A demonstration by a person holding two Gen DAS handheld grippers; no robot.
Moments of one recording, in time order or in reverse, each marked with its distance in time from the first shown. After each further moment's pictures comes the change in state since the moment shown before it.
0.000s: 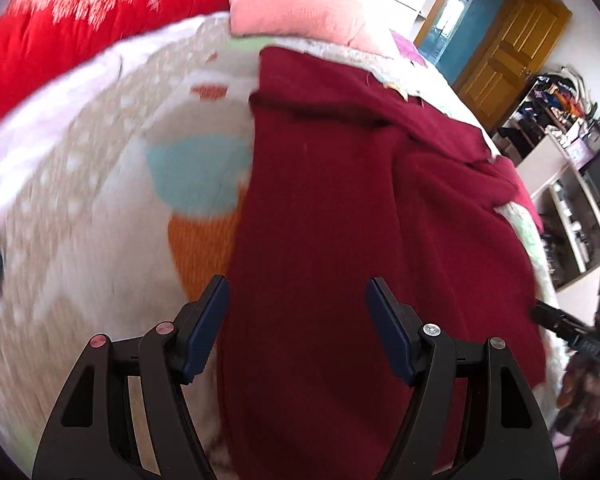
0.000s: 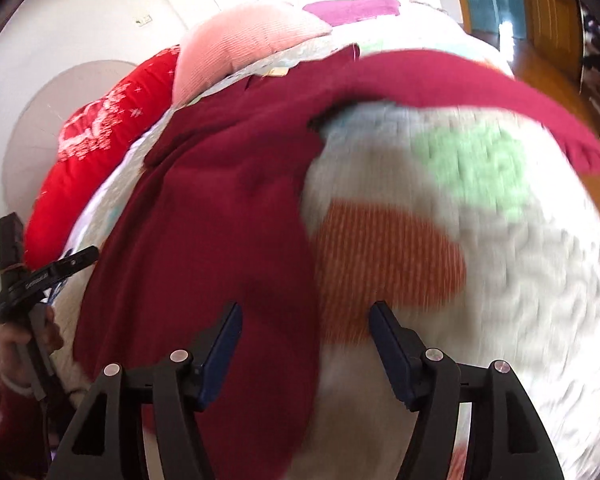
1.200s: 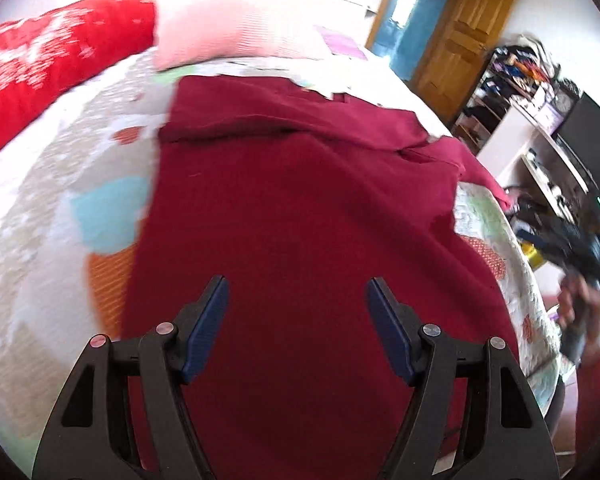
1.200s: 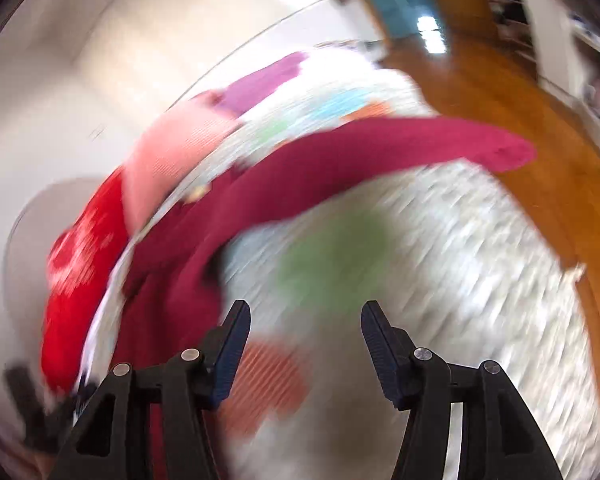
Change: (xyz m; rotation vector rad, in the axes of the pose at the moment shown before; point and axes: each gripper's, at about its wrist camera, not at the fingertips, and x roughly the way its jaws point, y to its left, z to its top) left arm -0.002 -0.086 0.005 0.181 -0.047 -0.050; right arm -0.041 -0.124 0.058 0.350 -0.252 -0.042
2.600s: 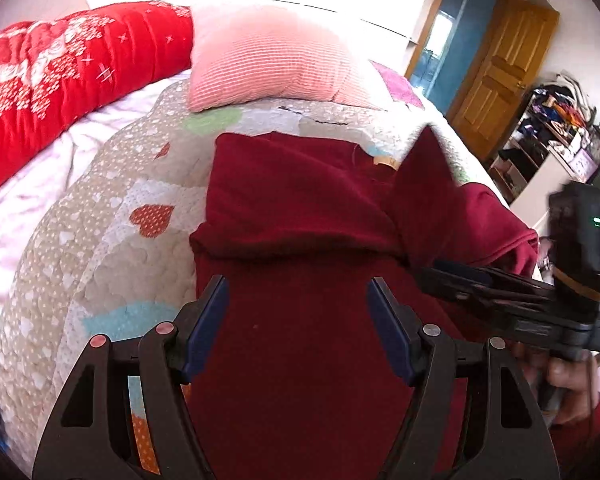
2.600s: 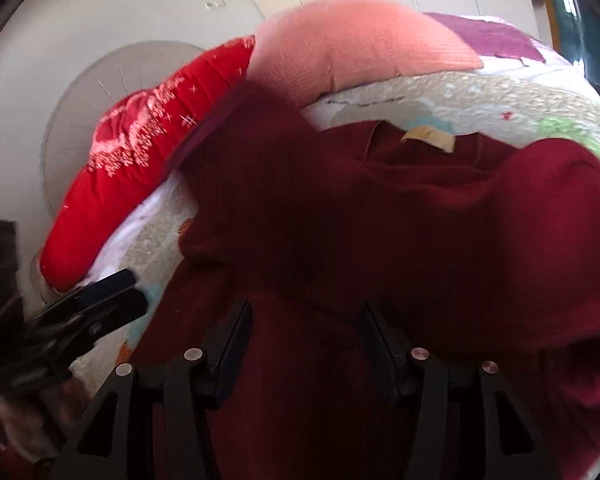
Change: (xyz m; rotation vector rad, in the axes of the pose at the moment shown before) left arm 0.051 0.065 0.102 -0.098 -0.101 0.090; right arm 0.181 0.253 -0.016 -0.504 0.264 0.262
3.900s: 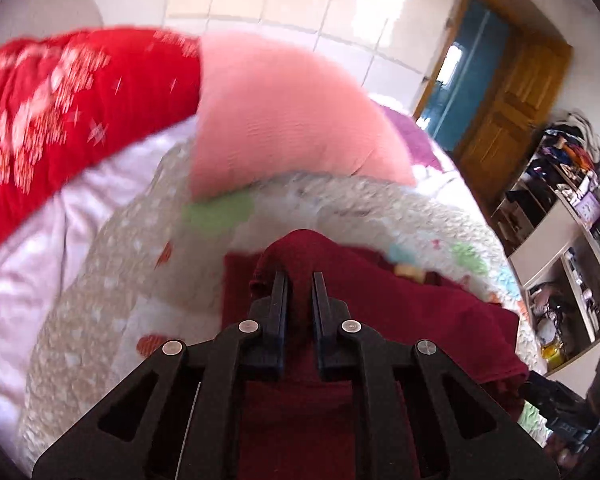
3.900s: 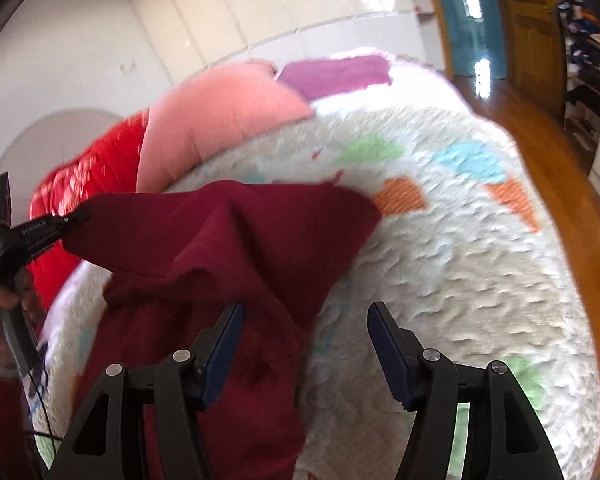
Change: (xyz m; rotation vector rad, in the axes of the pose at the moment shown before) left arm 0.022 0.035 0.102 -0.084 -0.071 0.011; right arm -0.101 -0.076 -0.026 0.175 -0.153 -0.284
